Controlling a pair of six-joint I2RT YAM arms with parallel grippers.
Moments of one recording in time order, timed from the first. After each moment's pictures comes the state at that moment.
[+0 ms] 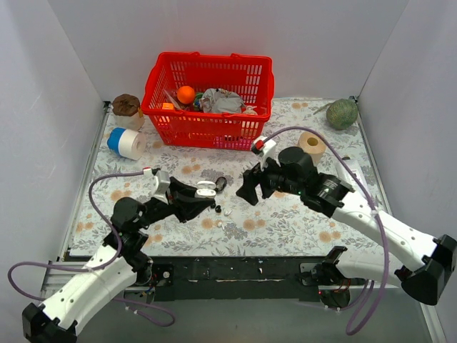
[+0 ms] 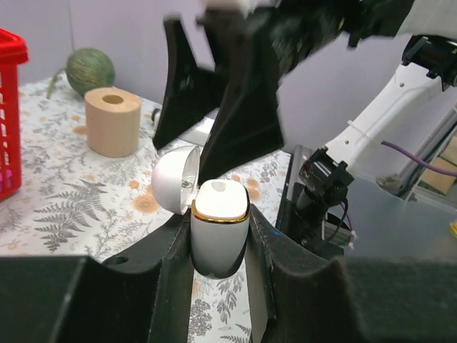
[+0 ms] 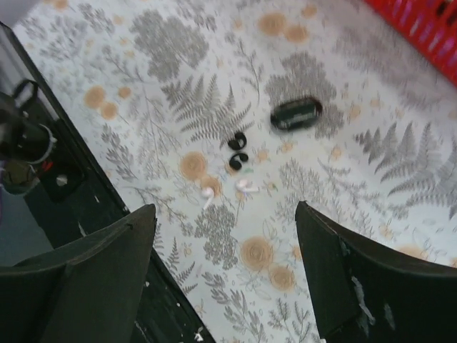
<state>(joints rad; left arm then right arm) -0.60 0.57 0.38 0.45 0.63 -0.42 0.88 1.06 1.05 -0.42 -0.19 0.16</state>
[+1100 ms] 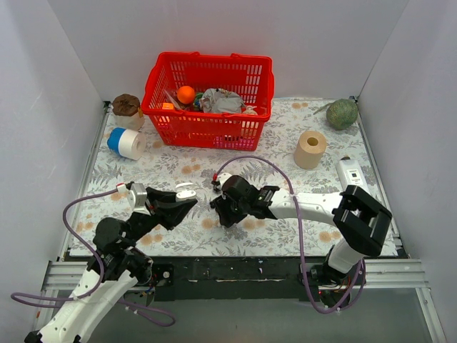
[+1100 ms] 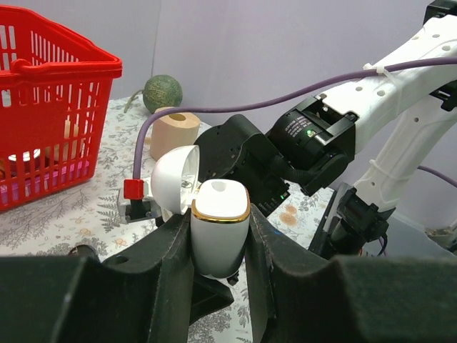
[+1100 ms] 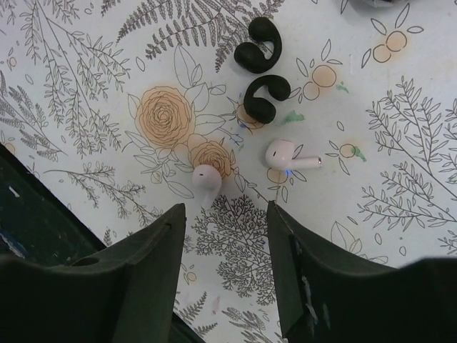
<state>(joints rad) -0.60 0.16 0.36 0.12 0.35 -0.40 1.08 1.60 0.94 -0.24 -0.04 0.37</state>
